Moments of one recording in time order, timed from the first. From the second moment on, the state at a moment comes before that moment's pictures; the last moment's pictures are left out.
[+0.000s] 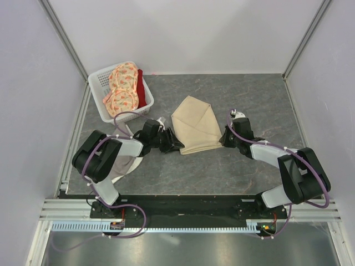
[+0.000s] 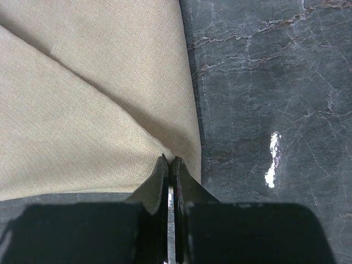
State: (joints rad) left arm -0.51 1.73 0.68 0.35 0.43 -0.92; right arm 0.32 1.46 0.59 0.12 -0.05 0.42
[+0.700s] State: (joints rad) left arm -0.52 1.77 0.72 0.29 0.45 -0.92; right arm 0.44 1.27 0.58 0.16 -0.01 0.23
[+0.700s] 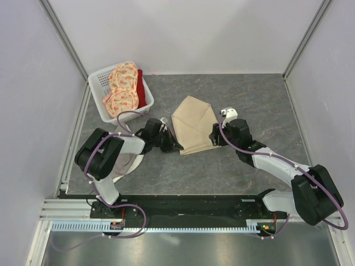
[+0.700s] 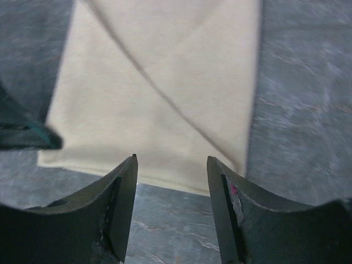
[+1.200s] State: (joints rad) left arm -0.41 1.77 0.82 0.02 0.62 -0.84; right arm 0.96 1.45 0.58 0.36 0.17 -0.13
